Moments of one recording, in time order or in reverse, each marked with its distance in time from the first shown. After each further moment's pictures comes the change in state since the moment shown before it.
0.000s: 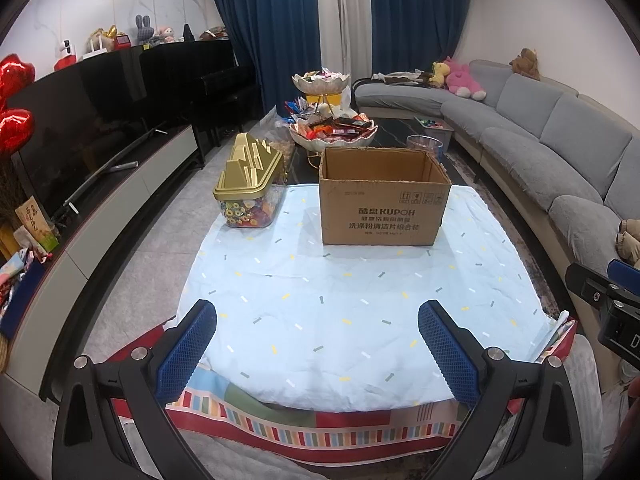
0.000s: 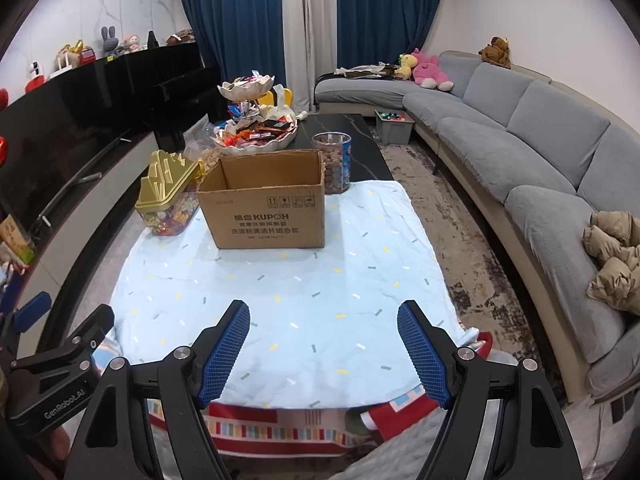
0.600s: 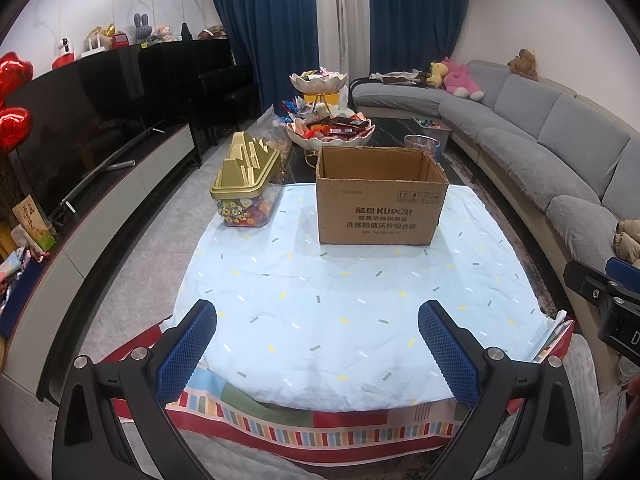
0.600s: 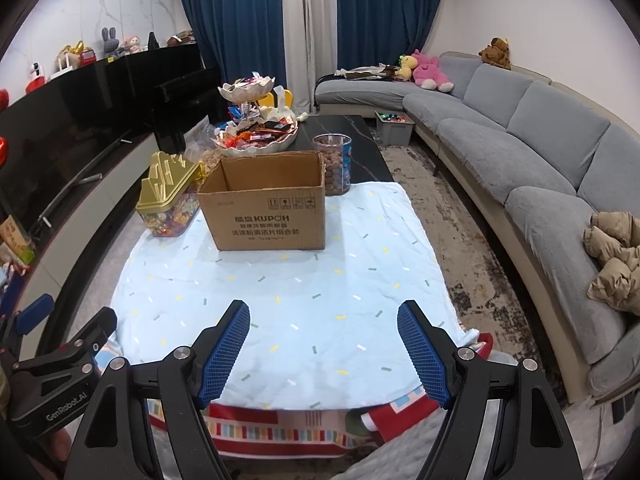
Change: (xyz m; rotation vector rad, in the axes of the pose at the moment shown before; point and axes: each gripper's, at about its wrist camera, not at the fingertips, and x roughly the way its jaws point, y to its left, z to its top) left arm -0.001 -0.002 -0.003 0.000 0.005 -0.009; right arm -0.001 0.000 0.000 0.001 -0.005 0.003
